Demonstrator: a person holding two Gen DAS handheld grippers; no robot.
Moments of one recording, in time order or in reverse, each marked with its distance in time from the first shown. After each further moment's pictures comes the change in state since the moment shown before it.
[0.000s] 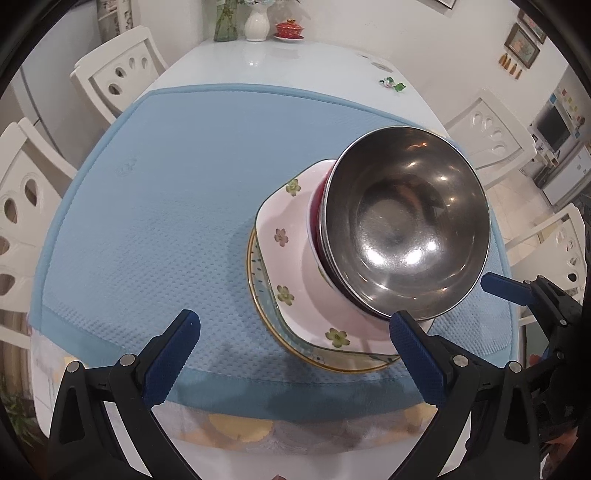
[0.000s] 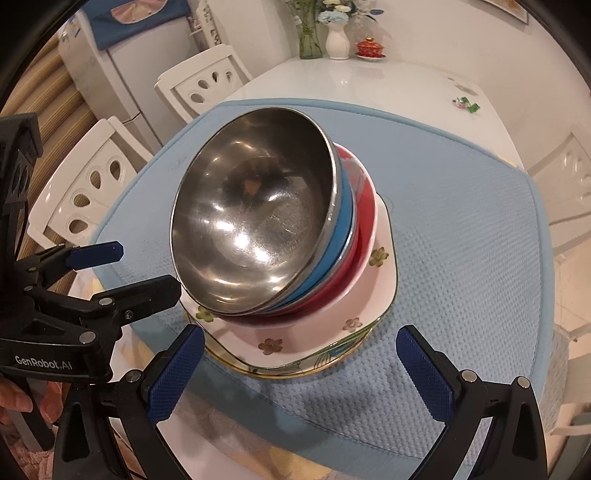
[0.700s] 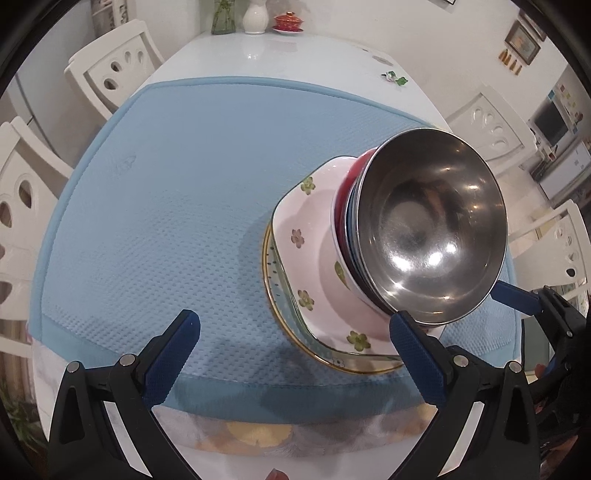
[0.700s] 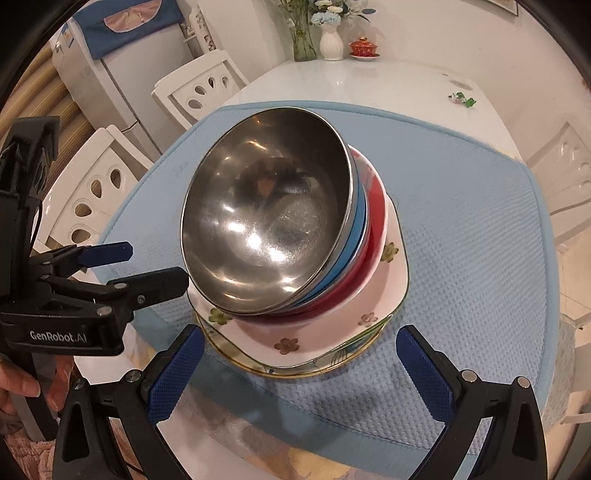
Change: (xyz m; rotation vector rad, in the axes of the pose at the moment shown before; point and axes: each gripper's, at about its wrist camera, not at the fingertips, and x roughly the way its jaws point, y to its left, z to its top) left arm 0.008 0.018 0.009 0.020 0.030 -0.020; right arm -0.001 0.006 -0.002 0.055 -0.021 0.003
